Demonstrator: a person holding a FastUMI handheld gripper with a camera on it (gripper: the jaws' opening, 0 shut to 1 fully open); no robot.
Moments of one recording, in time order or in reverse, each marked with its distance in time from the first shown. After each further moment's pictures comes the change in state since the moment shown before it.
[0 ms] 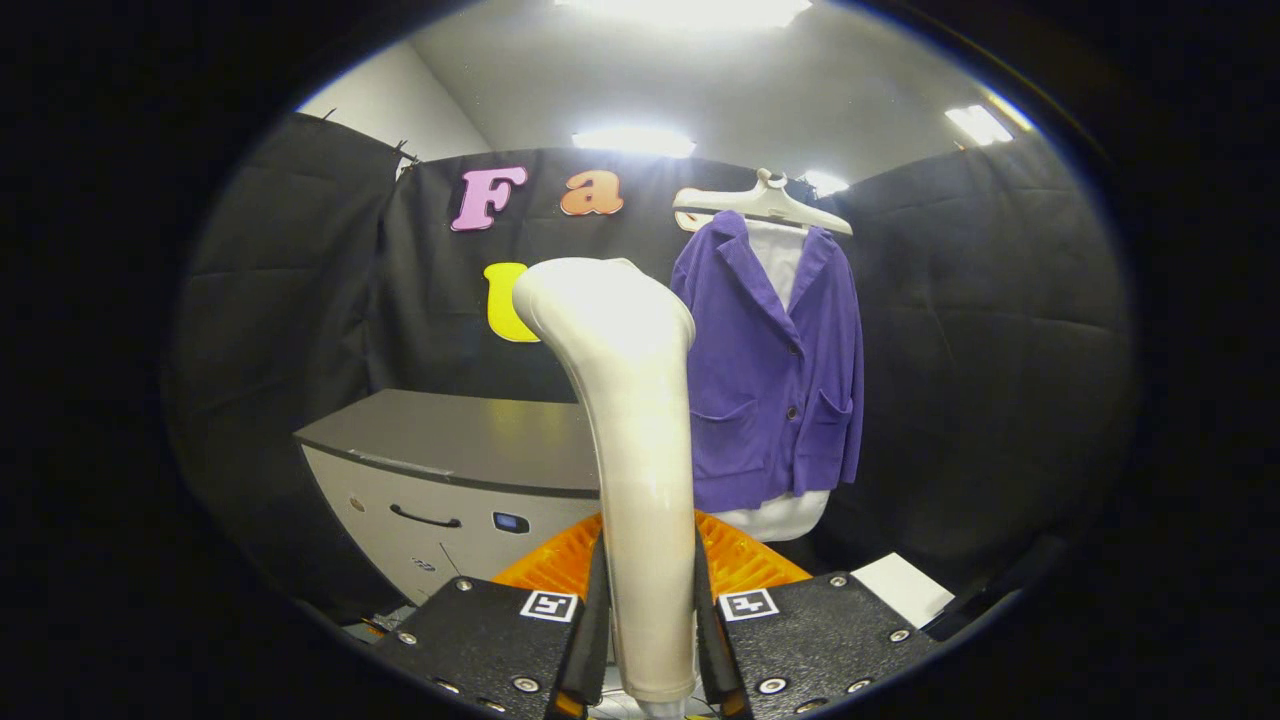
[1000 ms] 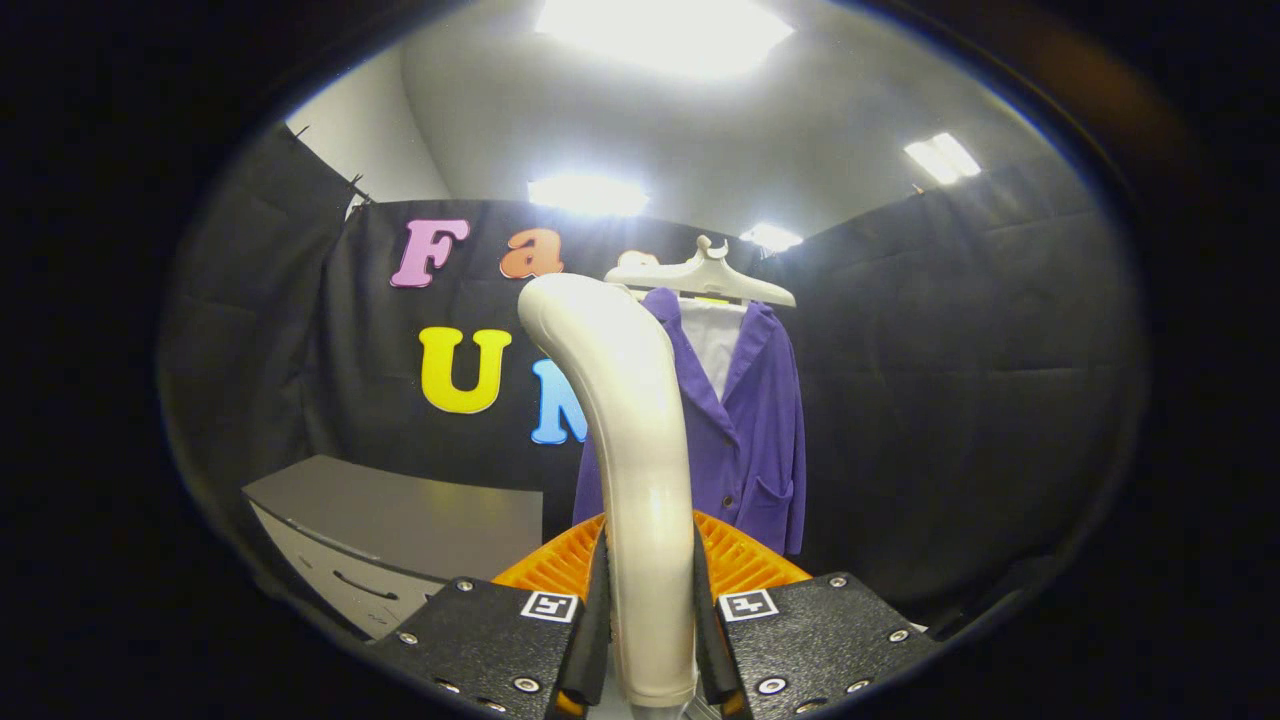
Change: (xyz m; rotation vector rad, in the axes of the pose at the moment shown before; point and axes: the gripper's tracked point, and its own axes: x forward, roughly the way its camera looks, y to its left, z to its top) arm 0.058 -0.061 0.121 0.016 -0.217 -0.184
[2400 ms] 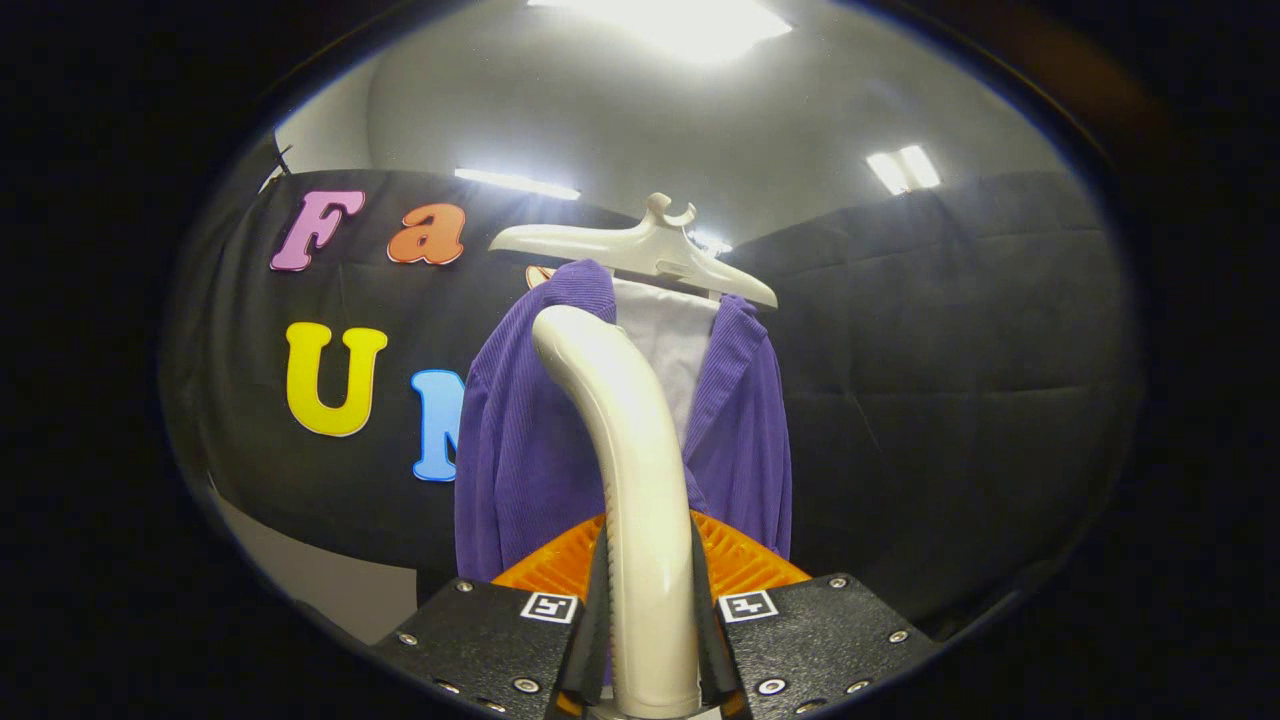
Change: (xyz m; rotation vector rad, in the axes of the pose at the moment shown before) arm 0.221 -0.038 -0.008 -0.032 0.015 -0.245
